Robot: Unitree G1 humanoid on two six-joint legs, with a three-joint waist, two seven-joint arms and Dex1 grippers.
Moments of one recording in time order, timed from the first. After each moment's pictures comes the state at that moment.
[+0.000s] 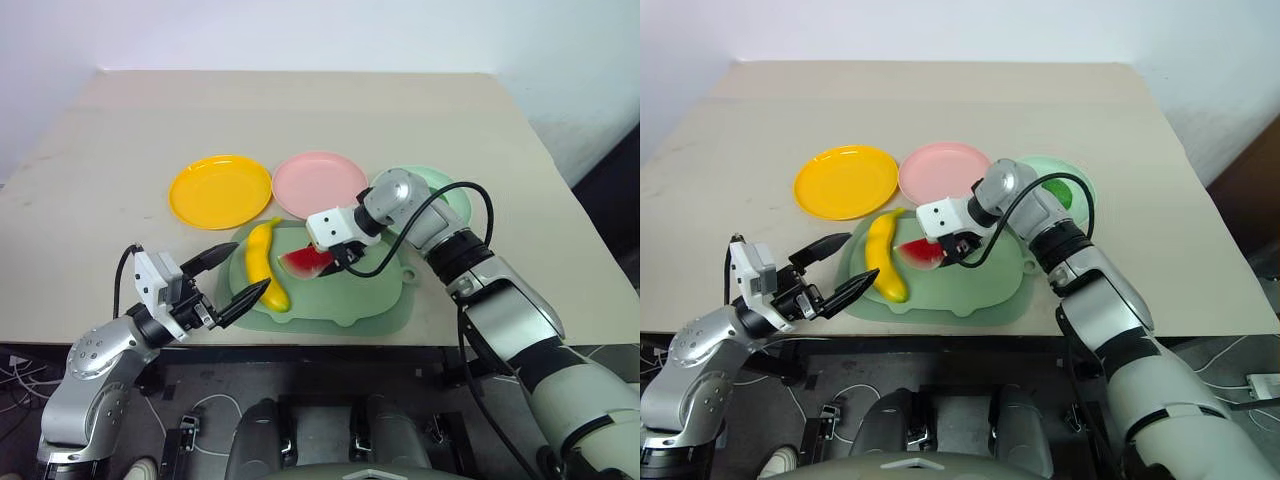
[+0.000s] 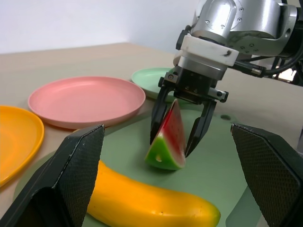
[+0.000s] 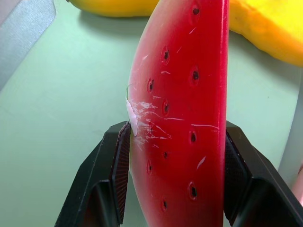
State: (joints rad) left arm 0.11 0.52 0.21 -0.42 -0.62 0.21 -0.83; right arm -1.10 -0.31 0.49 0.68 -0.23 -0.08 1.45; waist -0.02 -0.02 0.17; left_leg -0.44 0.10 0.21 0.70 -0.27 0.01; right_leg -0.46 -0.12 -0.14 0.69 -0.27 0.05
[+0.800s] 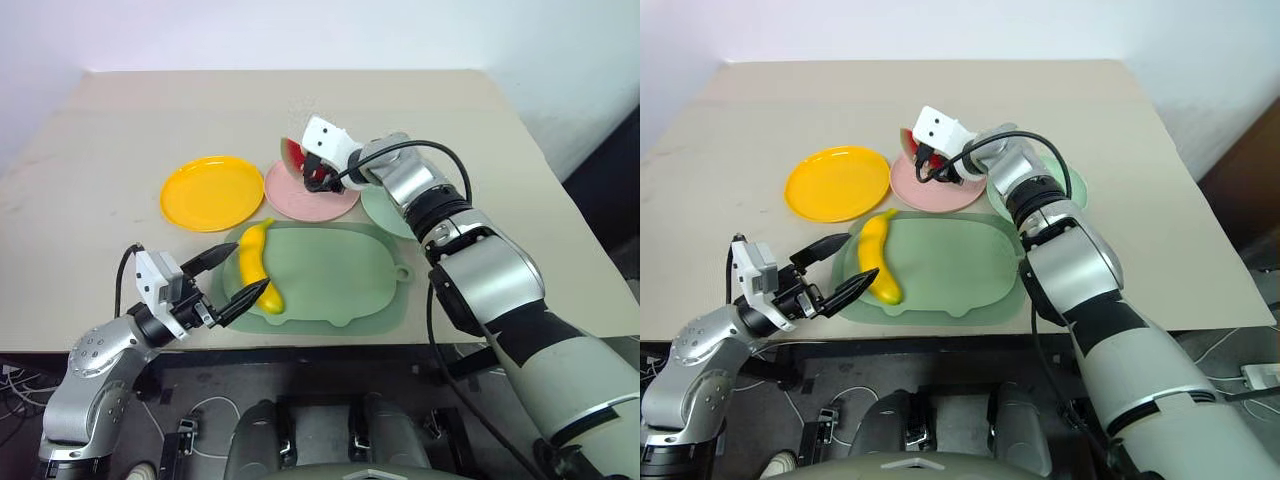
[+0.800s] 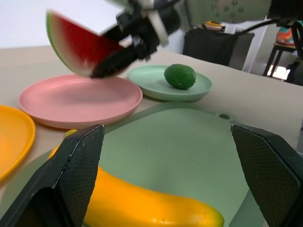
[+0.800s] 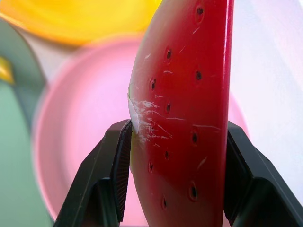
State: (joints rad) left arm 0.10 0.52 0.21 -0.41 -0.62 0.21 -0.82; right arm -1.43 -0.12 0.30 1.28 -0.25 0.13 0.68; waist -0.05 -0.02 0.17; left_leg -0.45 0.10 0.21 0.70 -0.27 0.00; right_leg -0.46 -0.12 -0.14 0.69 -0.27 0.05
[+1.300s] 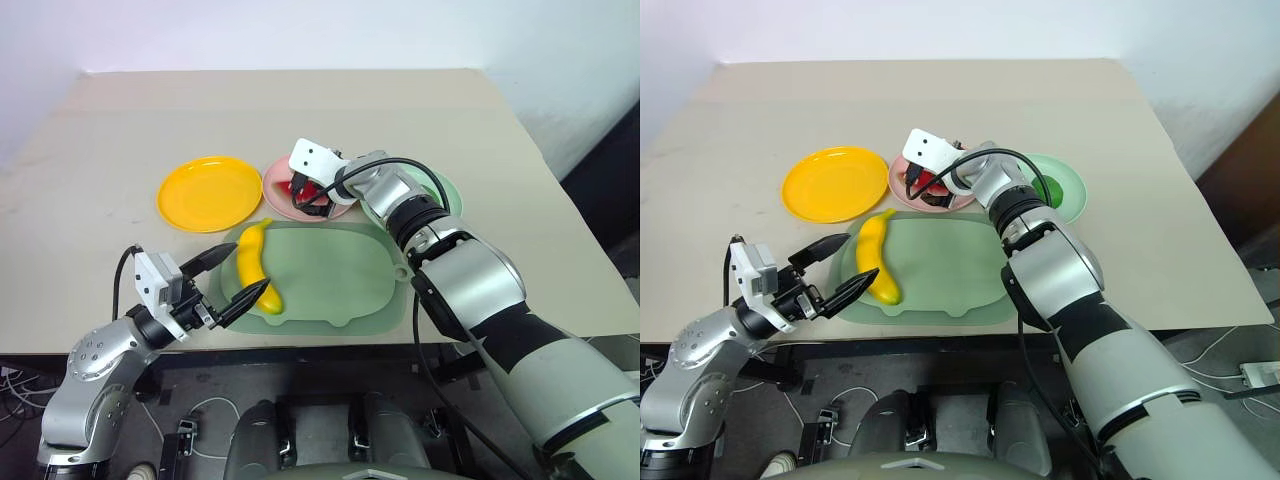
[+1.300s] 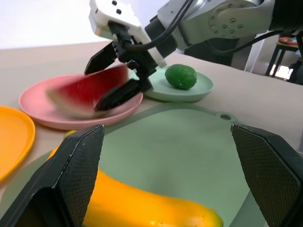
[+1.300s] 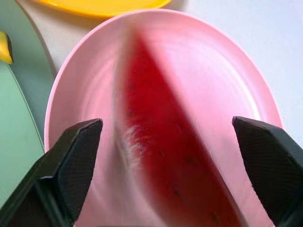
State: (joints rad) left arm 0.12 0.52 0.21 -0.43 -0.62 0.21 -0.80; right arm -1.43 -0.06 0.29 1.32 -0.30 0.12 0.66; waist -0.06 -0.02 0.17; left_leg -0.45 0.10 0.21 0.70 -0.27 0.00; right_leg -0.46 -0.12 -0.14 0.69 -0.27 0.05
